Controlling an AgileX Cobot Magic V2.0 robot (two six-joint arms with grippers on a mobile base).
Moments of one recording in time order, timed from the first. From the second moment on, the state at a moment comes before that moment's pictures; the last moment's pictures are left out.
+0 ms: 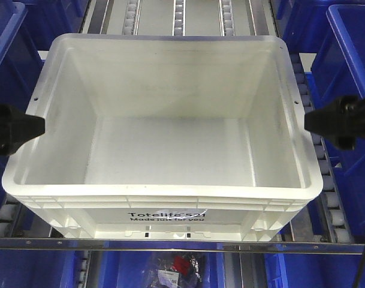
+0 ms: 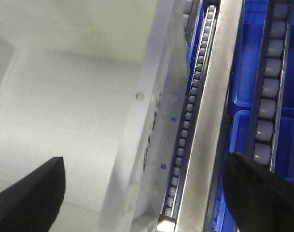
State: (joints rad) left arm -0.16 0.96 -0.89 -0.25 0.79 0.05; right arm 0.15 0.98 -0.99 0.23 0.90 -0.10
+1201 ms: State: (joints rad) left arm -0.16 1.30 -1.14 -0.25 0.90 0.05; right arm 0.15 1.33 -1.21 0.31 0.93 -0.17
